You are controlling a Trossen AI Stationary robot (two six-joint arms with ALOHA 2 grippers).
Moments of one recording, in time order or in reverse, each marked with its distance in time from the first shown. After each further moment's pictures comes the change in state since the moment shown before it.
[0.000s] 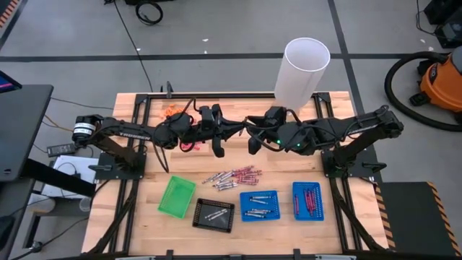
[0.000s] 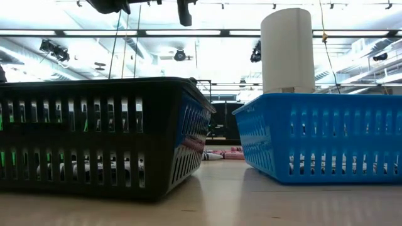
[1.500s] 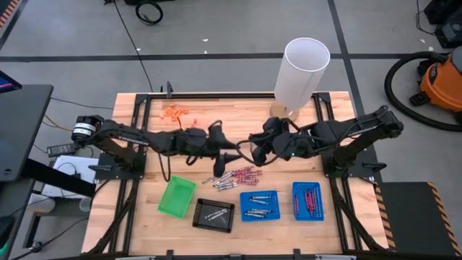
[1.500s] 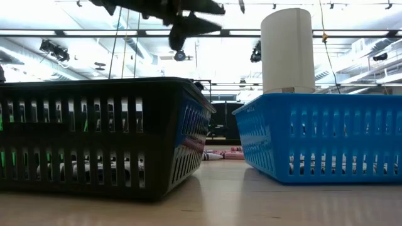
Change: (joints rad) left arm -0.104 0.000 0.002 -0.532 -0.009 -0.002; right arm 0.031 0.001 -0.019 -0.283 -0.178 0.202
